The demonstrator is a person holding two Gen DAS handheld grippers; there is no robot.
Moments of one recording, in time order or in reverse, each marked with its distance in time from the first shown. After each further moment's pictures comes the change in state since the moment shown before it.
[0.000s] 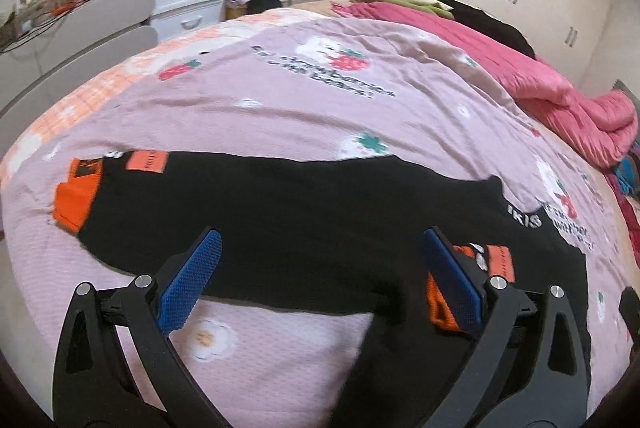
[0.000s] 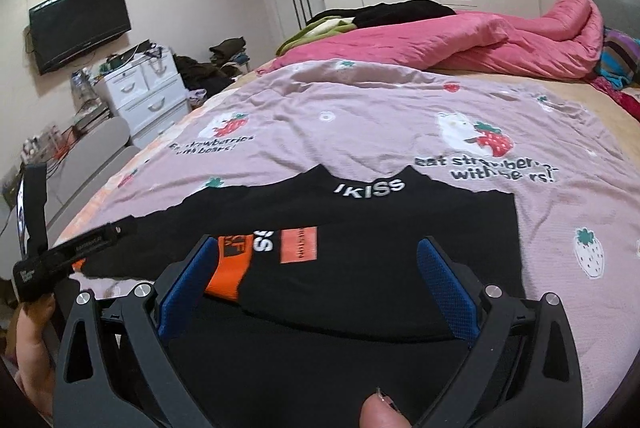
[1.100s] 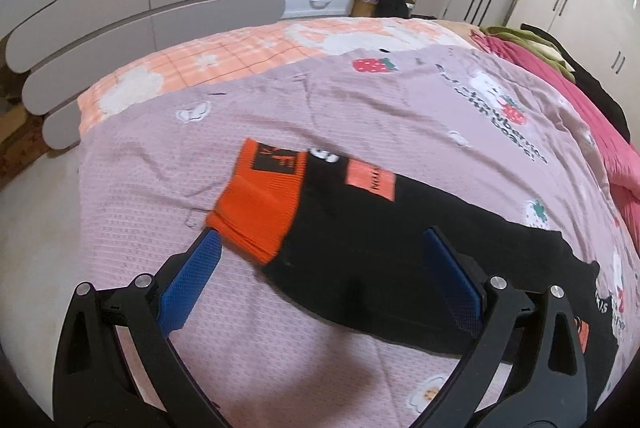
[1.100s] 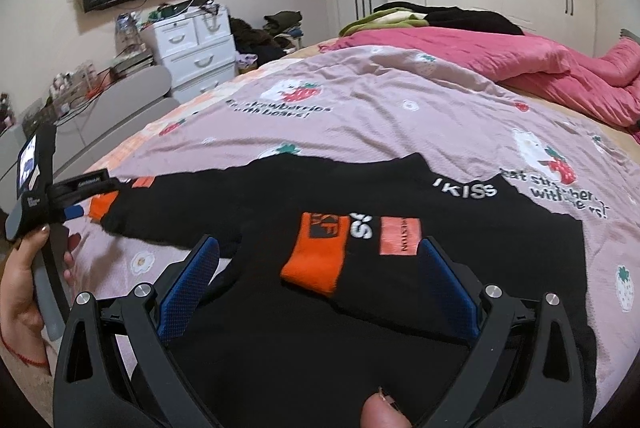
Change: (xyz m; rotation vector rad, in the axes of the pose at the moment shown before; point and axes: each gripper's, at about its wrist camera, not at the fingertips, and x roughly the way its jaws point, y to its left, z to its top) left arm 0.000 0.157 0.009 -0.297 0.016 0.264; right arm 0.033 0.095 -0.020 -0.187 0.066 0.115
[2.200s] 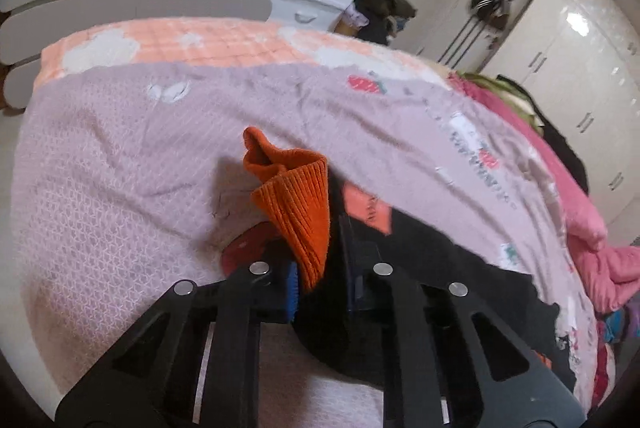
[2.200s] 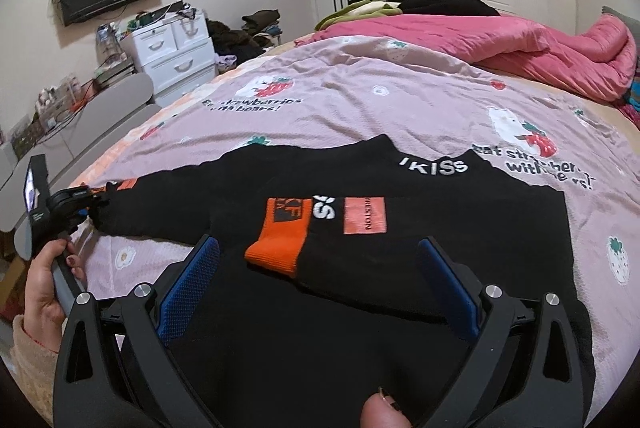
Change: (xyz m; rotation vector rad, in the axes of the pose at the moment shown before) left arm 0.027 0.027 -0.003 -0.142 -0.092 -0.242; right arm -0.016 -0.040 -0.012 0.097 -0.004 -0.057
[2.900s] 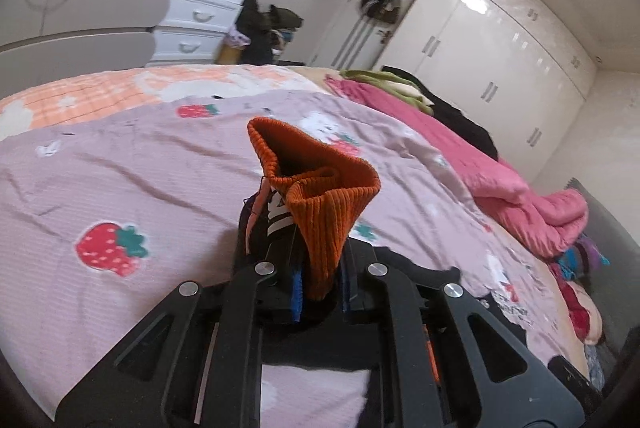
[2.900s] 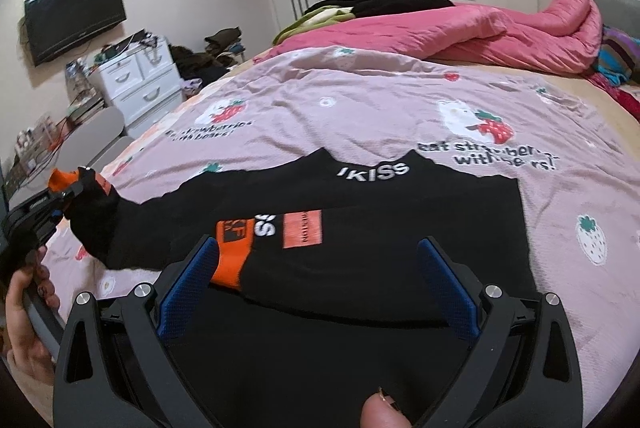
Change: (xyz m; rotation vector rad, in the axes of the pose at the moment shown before) left arm -0.055 -0.113 -0.025 0.203 -0.037 -0.337; right arm -0.023 -0.055 0.006 0.134 -0.034 -0.080
